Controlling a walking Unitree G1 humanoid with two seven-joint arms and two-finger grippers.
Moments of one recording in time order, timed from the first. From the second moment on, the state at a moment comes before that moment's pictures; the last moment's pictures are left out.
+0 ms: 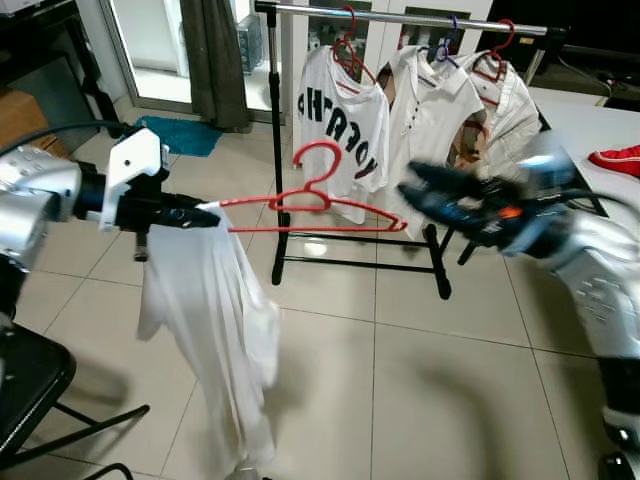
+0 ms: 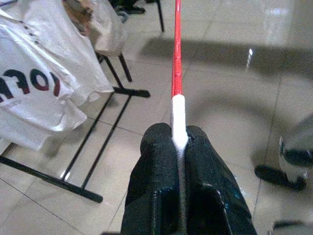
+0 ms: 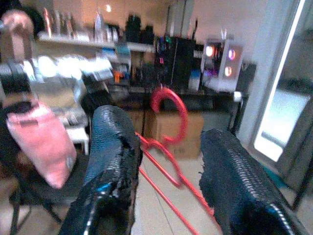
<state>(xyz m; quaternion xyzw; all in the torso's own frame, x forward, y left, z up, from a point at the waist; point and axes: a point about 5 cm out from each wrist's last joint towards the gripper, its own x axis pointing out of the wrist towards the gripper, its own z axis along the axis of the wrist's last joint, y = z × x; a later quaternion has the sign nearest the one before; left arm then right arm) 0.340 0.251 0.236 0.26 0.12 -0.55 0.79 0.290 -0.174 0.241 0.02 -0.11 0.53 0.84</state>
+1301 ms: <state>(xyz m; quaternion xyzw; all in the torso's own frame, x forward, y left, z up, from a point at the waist) 0.340 0.207 0.307 0.12 0.01 -0.67 0.74 0.281 -0.031 0.174 -0.01 -0.06 0.53 0.84</state>
